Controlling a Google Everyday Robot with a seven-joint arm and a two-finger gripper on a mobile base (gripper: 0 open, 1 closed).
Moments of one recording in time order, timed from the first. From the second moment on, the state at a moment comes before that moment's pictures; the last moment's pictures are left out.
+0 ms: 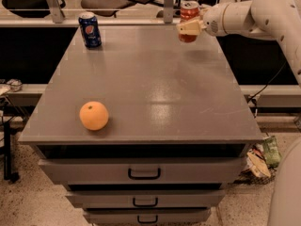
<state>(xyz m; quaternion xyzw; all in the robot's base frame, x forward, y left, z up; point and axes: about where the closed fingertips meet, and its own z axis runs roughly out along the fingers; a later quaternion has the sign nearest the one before) 0.805 -0.142 0.943 -0.38 0.72 0.16 0.56</state>
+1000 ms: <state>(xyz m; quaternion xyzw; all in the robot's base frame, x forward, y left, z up) 0.798 -0.084 0.944 -0.41 0.71 0.18 0.55</state>
